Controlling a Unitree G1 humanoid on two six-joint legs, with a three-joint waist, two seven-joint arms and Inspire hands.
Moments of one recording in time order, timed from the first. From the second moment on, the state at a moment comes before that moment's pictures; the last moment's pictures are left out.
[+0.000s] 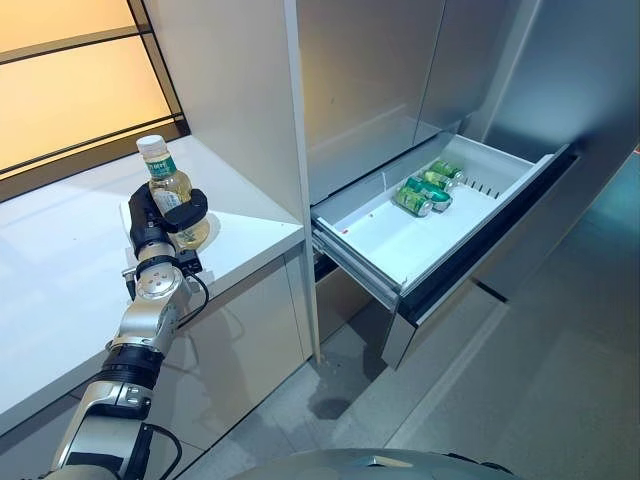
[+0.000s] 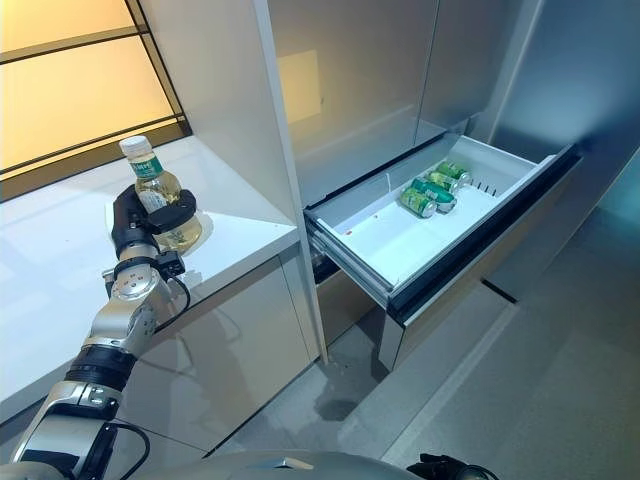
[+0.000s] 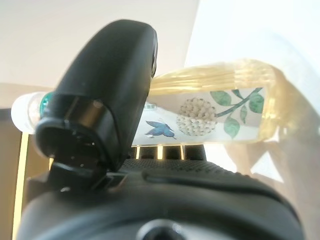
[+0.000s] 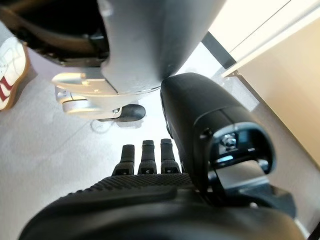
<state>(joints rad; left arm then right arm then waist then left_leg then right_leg) -0.33 0.52 -0.06 0.36 -0.48 -0.02 0.48 0.04 -0.26 0.23 1.21 0.16 0.15 0.09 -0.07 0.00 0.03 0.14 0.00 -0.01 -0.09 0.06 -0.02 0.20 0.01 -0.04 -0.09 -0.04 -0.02</state>
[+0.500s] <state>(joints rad) -0.33 0.52 -0.12 0.20 -0.47 0.00 0.41 -0.02 -0.39 0.66 0.91 -0.39 0.12 0.29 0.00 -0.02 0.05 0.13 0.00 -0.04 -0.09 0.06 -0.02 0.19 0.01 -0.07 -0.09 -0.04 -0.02</state>
